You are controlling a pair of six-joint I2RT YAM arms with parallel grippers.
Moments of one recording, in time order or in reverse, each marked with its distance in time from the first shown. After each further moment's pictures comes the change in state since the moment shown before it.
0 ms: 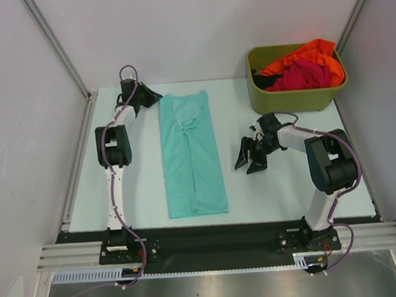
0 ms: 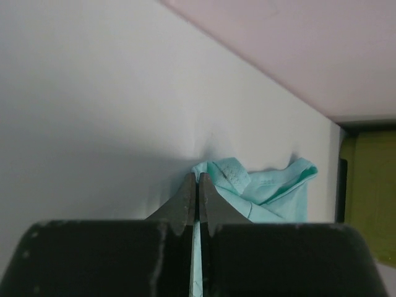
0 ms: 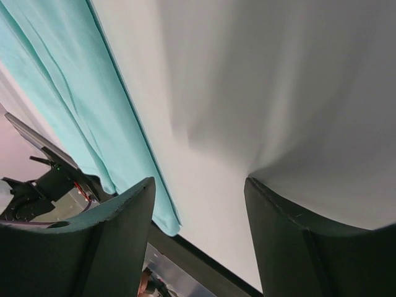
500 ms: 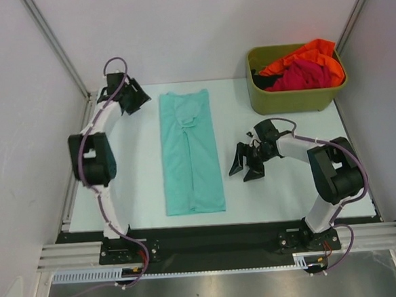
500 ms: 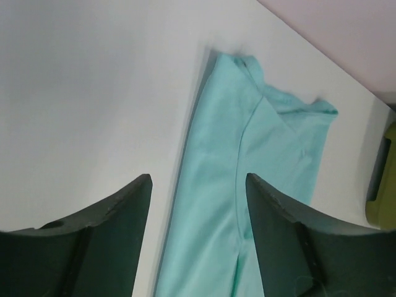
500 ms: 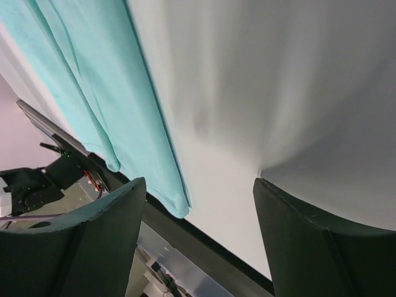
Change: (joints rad) left arm -0.016 -0.427 -0.272 -0.340 -0.267 0.147; right arm 0.062 -0.092 -0.111 0.081 -0.021 0.111
